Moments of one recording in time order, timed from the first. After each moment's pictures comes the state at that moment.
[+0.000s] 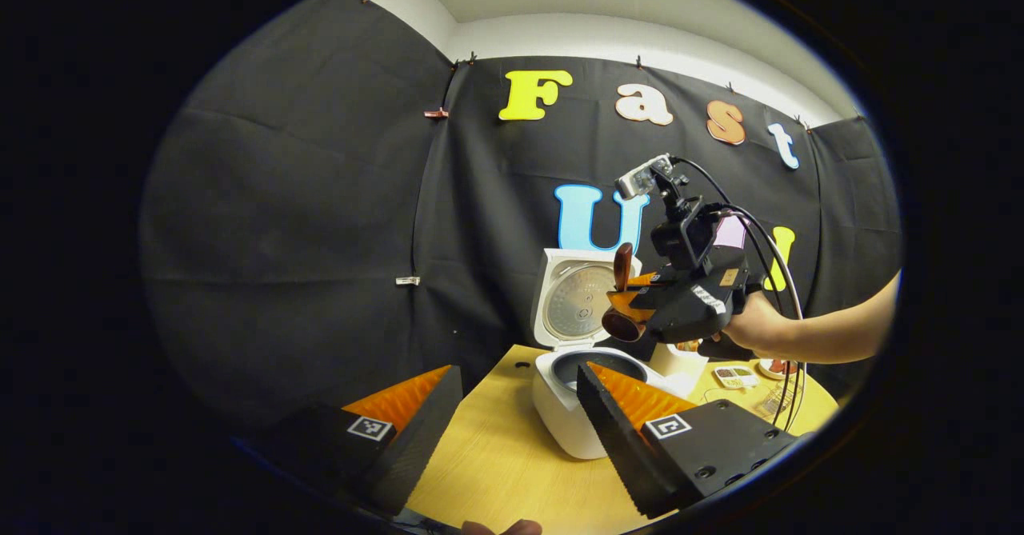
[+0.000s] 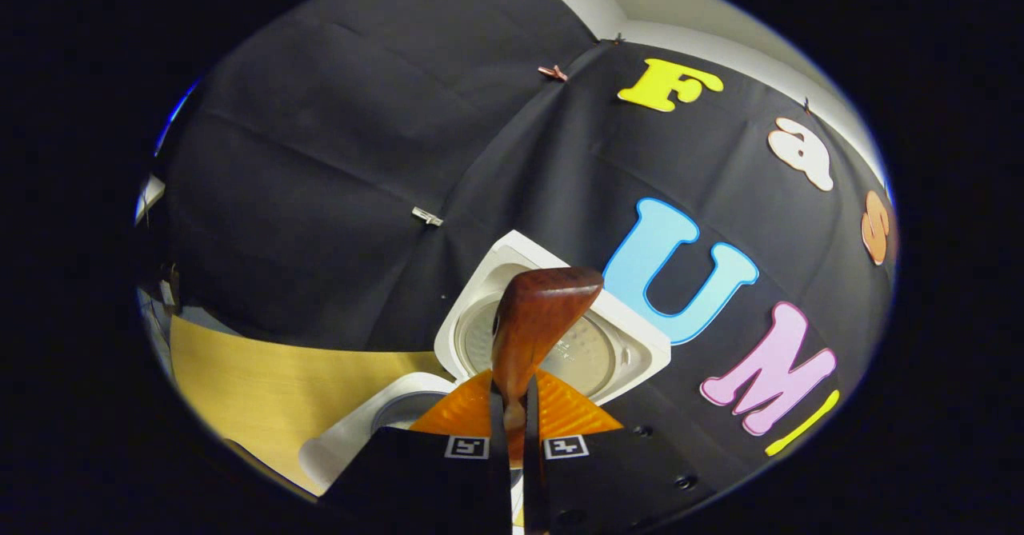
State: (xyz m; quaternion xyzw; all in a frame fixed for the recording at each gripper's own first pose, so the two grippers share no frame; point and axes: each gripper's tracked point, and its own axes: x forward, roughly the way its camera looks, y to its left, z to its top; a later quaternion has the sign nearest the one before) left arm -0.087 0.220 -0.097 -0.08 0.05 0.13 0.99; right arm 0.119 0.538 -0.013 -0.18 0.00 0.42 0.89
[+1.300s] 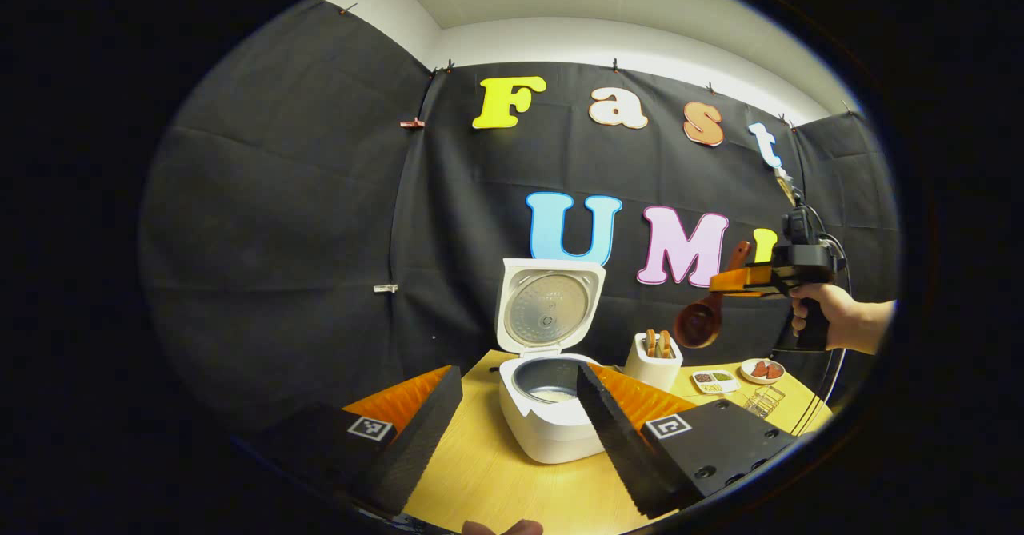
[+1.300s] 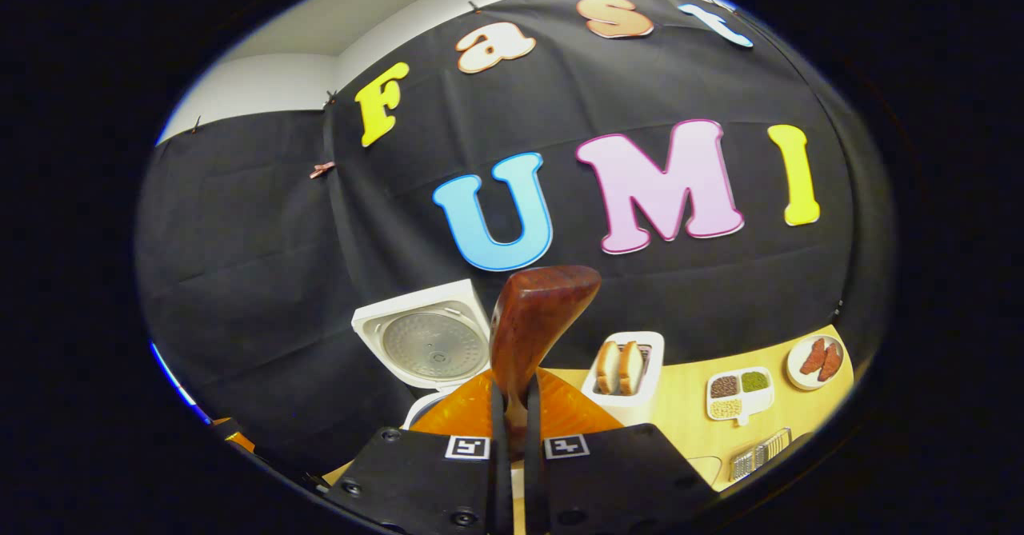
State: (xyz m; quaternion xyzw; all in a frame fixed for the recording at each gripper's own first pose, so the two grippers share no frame) left arm -0.076 0.149 -0.070 -0.07 0.04 0.11 0.99; right arm 0.150 0.246 -0.007 0.22 0.16 0.28 0.92
